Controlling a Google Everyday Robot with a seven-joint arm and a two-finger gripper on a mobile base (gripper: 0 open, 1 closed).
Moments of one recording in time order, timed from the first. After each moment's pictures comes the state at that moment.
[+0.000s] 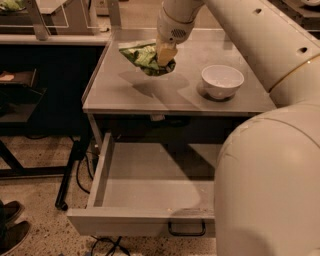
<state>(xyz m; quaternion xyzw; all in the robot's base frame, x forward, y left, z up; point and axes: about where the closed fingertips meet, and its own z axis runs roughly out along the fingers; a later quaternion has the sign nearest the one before) 0.713 -0.010 0.928 -0.75 0.63 -0.03 0.22</state>
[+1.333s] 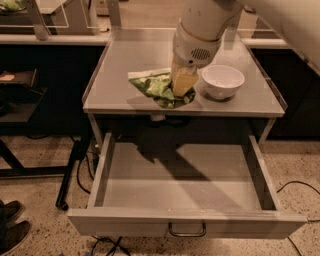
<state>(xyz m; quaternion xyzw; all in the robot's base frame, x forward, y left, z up) 0.564 -0.047 0.932 -0.73 0.67 0.01 0.15</state>
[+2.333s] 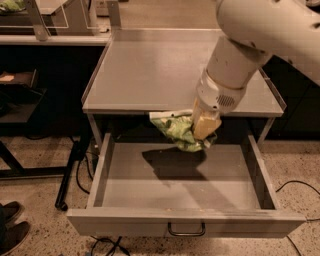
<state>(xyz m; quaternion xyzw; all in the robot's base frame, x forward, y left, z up) 0.492 -0.090 0.864 -0.70 0.71 0.06 0.10</state>
